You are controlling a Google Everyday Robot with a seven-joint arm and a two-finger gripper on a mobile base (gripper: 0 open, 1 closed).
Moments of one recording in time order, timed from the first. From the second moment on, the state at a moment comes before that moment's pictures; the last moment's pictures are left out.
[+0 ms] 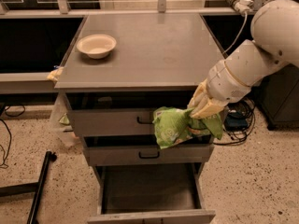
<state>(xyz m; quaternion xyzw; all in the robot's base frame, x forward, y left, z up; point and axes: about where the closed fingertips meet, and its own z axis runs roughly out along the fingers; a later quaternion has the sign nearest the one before) 0.514 -0.140 0.838 -0.73 0.64 0.12 0.23</state>
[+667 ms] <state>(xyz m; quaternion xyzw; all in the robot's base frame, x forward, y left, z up) 0.537 -0.138 0.865 -0.72 0.64 0.10 0.24</state>
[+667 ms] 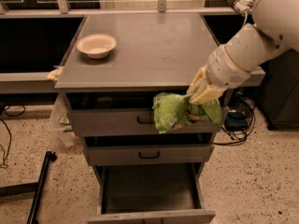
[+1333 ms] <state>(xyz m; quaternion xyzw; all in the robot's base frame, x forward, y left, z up) 0.612 -0.144 0.949 -0.72 0.64 0.02 0.28</state>
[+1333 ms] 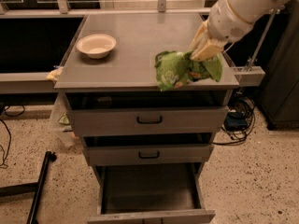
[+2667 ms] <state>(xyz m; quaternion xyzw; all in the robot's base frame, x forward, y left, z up) 0.693 -0.159 0.964 -0.68 0.65 -0.01 0.35</state>
